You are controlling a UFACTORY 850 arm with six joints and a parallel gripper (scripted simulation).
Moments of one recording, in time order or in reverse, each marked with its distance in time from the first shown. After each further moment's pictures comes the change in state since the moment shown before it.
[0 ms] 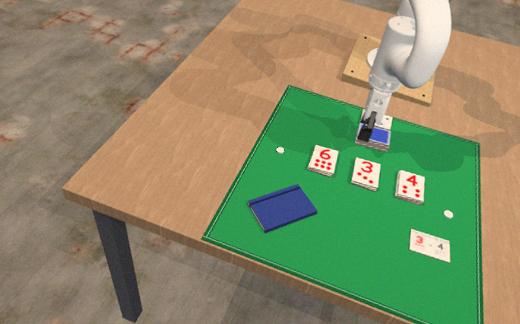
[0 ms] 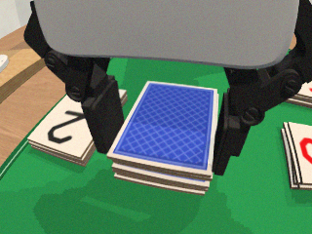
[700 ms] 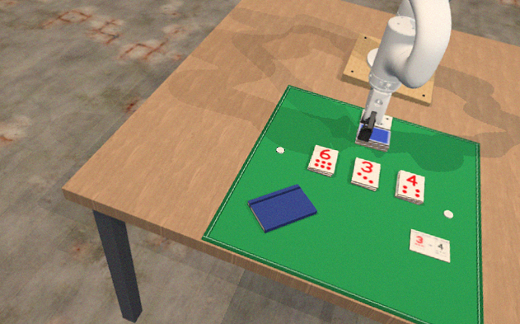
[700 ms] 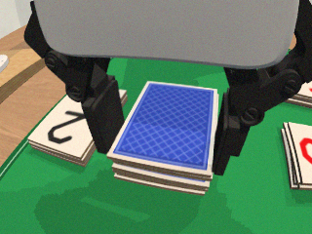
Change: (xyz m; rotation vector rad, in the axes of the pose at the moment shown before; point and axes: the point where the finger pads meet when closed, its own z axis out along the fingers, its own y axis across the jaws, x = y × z) arm 0.000 0.000 0.000 0.000 0.000 0.000
